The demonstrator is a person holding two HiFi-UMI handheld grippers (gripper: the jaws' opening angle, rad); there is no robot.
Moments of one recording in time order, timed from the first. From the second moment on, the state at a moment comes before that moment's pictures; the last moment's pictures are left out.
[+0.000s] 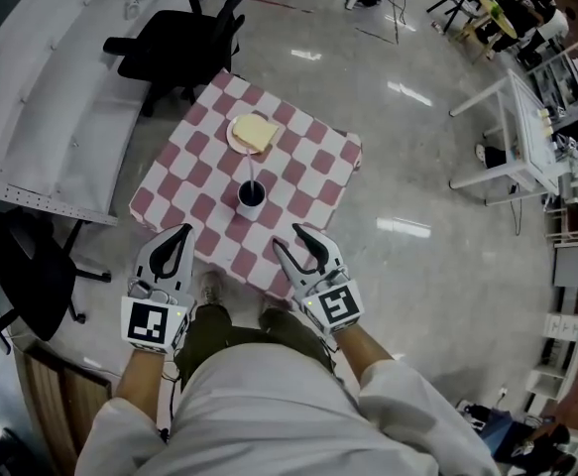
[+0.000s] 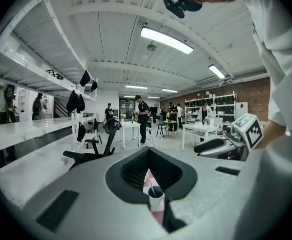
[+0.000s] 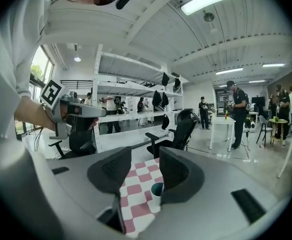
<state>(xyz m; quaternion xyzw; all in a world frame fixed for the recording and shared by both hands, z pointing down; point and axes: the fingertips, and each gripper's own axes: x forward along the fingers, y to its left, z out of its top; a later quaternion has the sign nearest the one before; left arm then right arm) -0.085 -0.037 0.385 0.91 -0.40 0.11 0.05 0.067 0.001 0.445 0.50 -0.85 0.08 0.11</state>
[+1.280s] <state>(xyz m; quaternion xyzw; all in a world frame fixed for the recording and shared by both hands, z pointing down) -0.097 -0.045 0.407 0.89 -0.42 0.15 0.07 0.066 -0.114 0.612 0.47 -0.84 0.14 0.23</state>
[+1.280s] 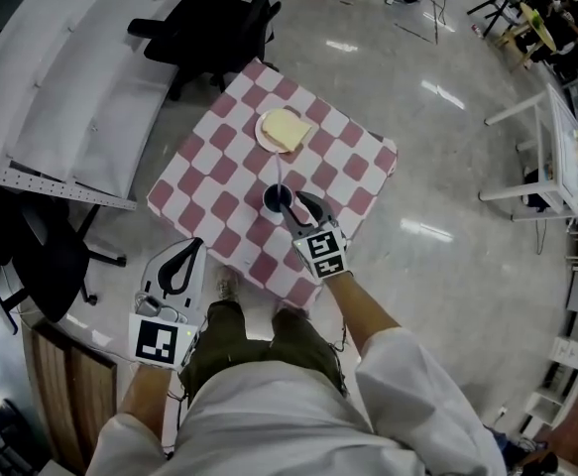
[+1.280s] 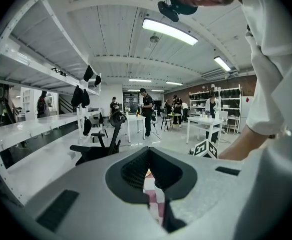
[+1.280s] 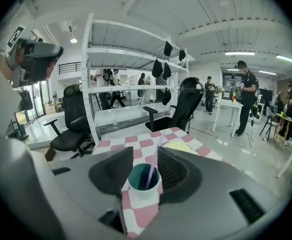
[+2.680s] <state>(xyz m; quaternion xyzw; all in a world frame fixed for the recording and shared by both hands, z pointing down) -0.129 -0.040 0.435 0.86 -0.47 0.19 0.10 0.052 -0.171 0.691 0.44 -0.84 0.16 0.28</state>
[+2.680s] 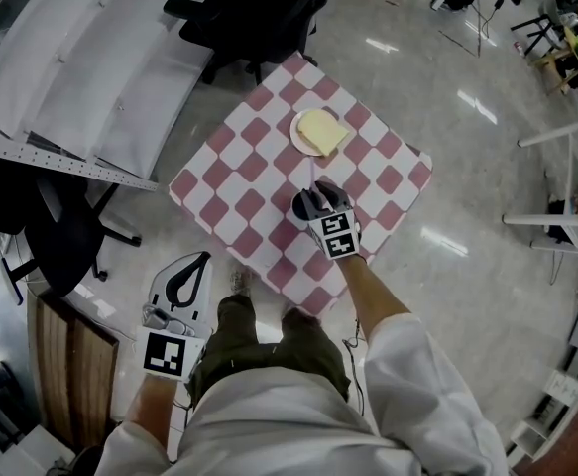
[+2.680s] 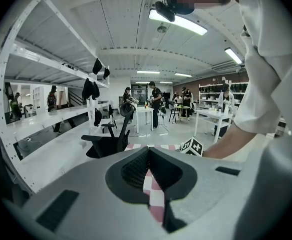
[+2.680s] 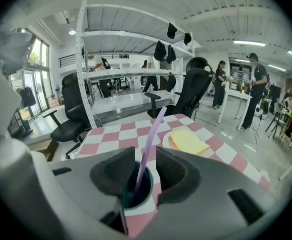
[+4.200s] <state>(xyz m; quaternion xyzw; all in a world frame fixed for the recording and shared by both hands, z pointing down) -0.133 -0.041 0.443 0.85 -0.47 0.20 0.11 0.046 -0.173 0.691 0.43 -0.84 0.15 0.28</state>
